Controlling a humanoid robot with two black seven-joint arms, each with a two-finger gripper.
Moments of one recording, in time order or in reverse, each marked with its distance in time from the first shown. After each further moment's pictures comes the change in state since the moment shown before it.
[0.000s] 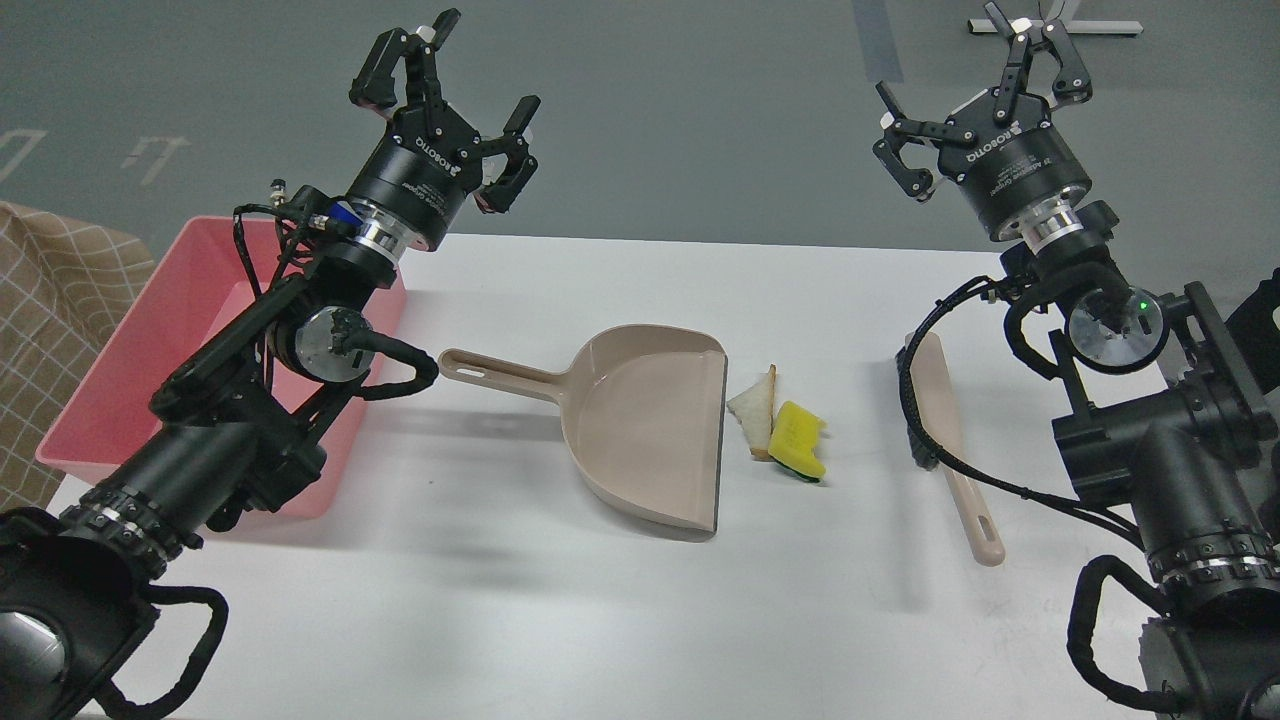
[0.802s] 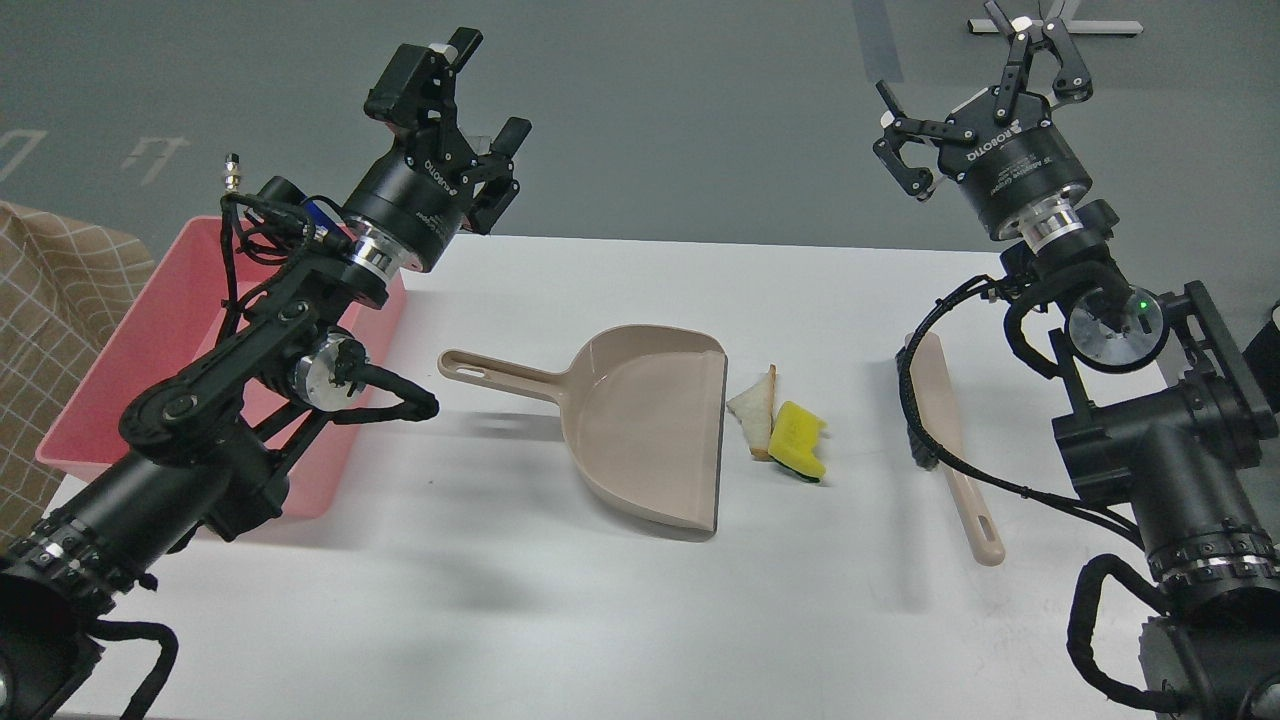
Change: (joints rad) left arm 0.091 0.123 0.069 -0.272 0.337 0.315 -0.006; right arm 0.002 0.000 0.000 0.000 0.000 0.000 0.000
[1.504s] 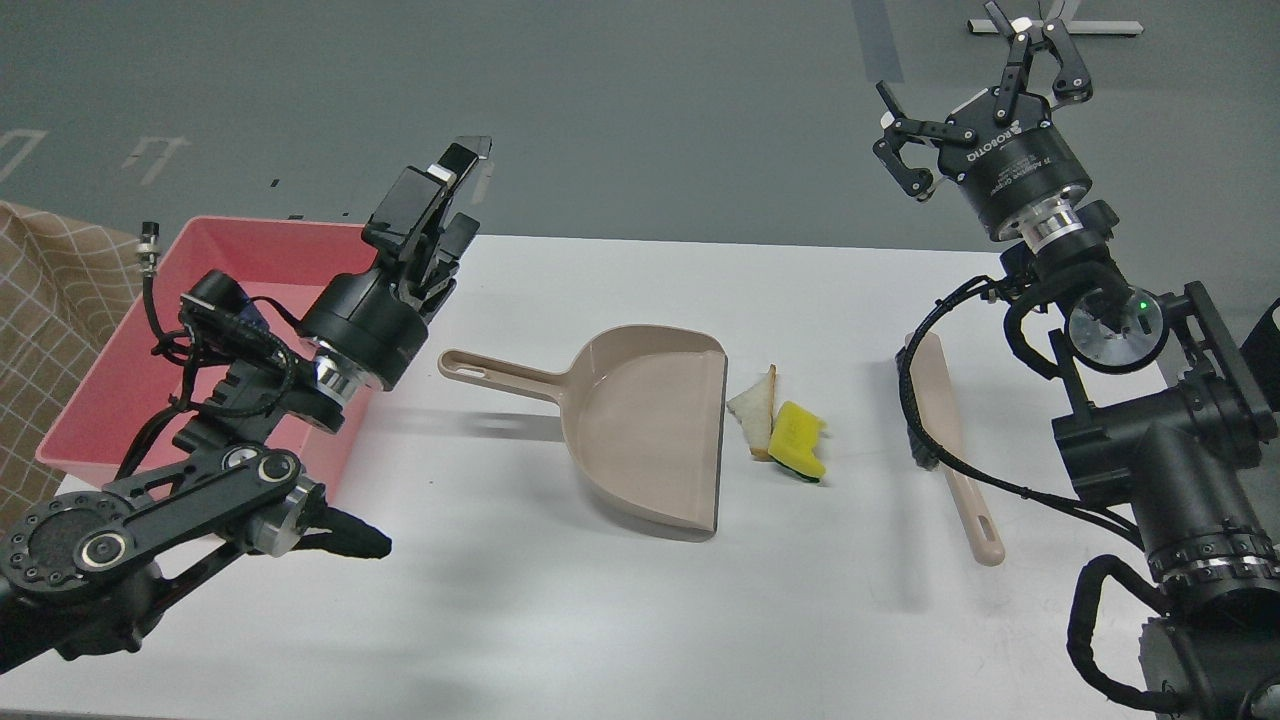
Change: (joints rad) left arm 0.186 0.311 0.261 -0.440 0.198 0.501 0.011; right arm -0.001 0.000 0.000 0.001 0.000 0.000 0.000
